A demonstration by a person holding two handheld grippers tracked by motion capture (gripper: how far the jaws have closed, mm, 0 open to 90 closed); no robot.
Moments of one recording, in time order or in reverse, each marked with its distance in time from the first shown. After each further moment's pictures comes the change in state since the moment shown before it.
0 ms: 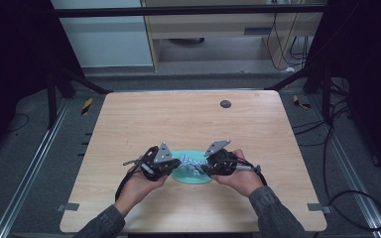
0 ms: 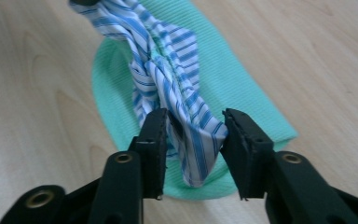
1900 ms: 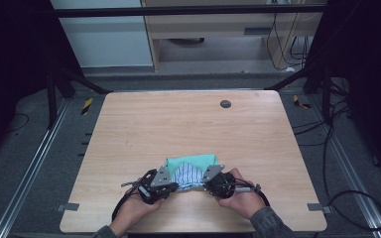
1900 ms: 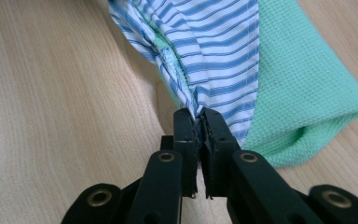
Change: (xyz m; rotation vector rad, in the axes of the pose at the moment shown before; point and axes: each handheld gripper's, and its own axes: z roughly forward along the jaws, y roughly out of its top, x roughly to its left) left arm -0.035 -0.051 0.003 0.042 -0.103 -0.014; right arm 0.045 -0.032 -0.001 0.067 0.015 -0.161
